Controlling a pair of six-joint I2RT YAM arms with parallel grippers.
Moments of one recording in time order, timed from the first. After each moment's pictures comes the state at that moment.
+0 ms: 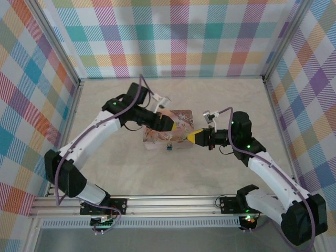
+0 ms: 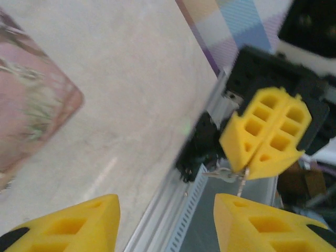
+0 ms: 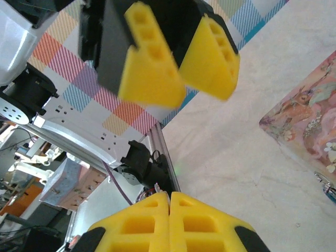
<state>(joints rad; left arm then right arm) -0.54 1.48 1.44 -0.83 0.79 -0.27 0.39 0.96 0.66 0.03 -1.07 0.50</state>
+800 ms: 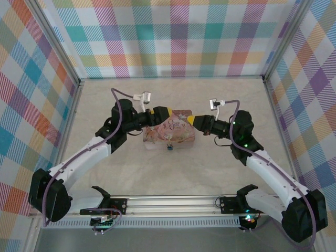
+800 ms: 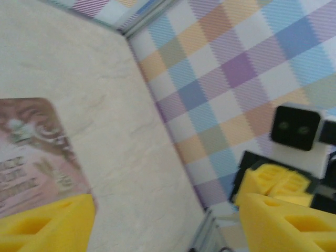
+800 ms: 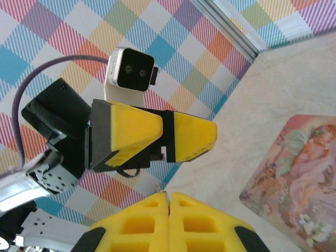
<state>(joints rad) -0.56 1.24 0.93 0.13 0.50 -0.86 0.45 1.01 0.68 0.34 -0.72 0.84</state>
